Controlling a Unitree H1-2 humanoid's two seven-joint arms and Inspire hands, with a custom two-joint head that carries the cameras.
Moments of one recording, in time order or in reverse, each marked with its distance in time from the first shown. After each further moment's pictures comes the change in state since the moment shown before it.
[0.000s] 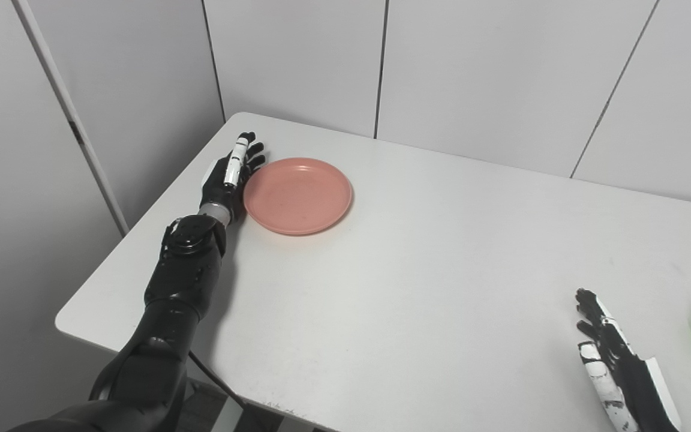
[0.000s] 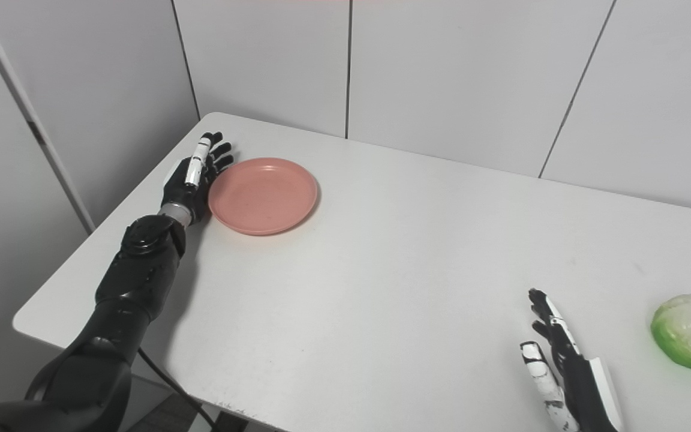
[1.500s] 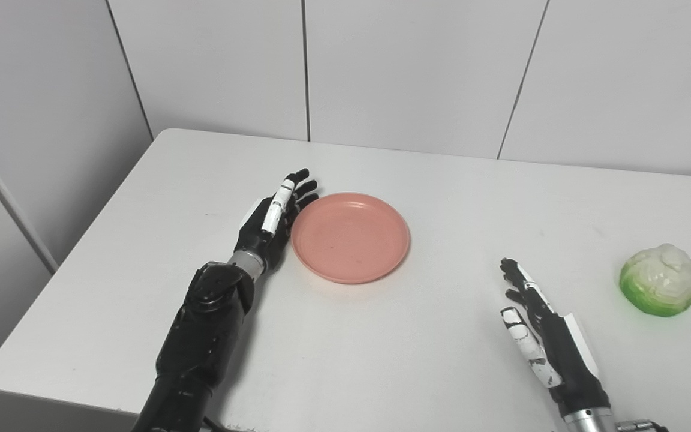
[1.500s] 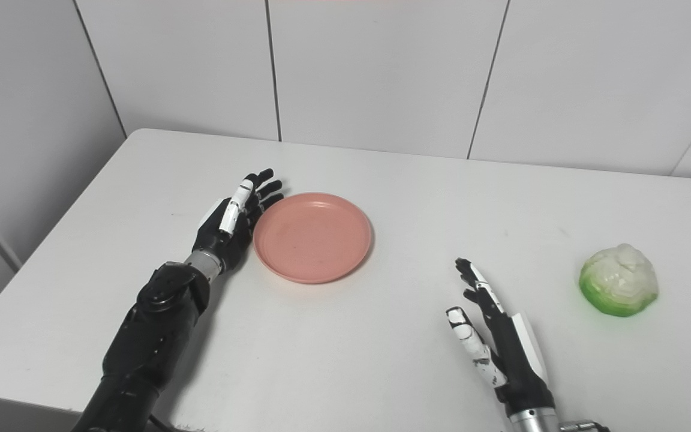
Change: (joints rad) left arm 0.105 -0.194 -0.250 -0.280 0.016 0.124 -0.089; right arm -0.001 0.079 0.011 -0.022 -0.095 0.031 -0.038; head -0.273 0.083
